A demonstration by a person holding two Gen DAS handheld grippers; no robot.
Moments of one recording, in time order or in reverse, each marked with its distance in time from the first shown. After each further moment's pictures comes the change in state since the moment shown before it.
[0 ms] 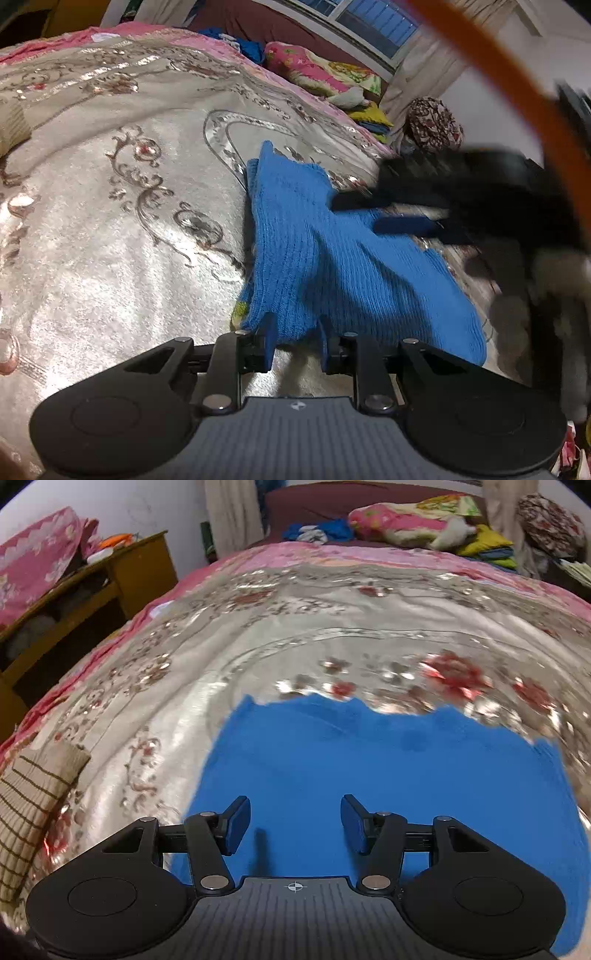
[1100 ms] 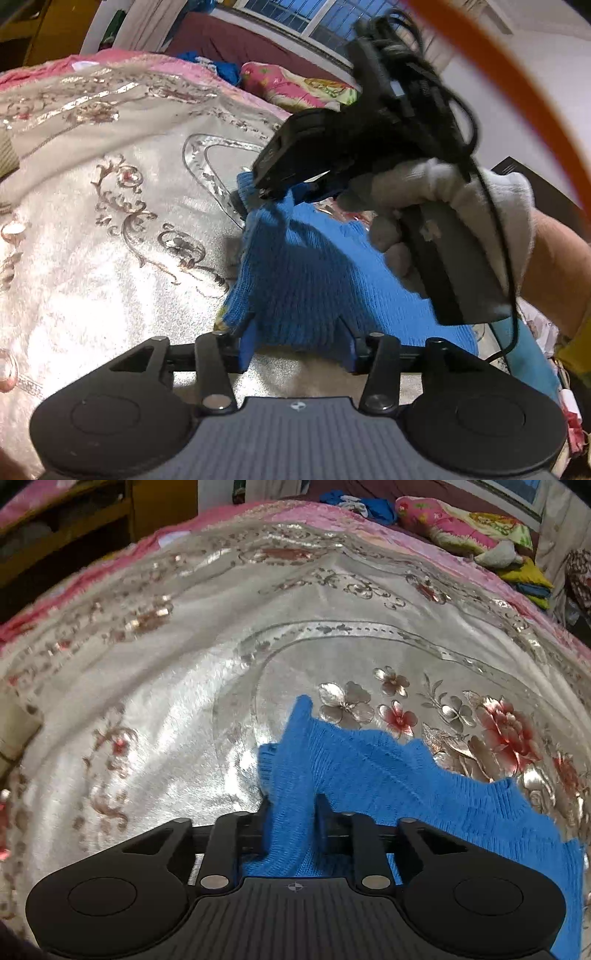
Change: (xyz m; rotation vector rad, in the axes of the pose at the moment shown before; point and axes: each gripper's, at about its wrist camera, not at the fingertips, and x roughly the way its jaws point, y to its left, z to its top) left arm -0.009 0.000 -0.004 0.081 -0.075 -0.036; right arm 0.076 0.051 0.040 -0.214 0.108 -0.104
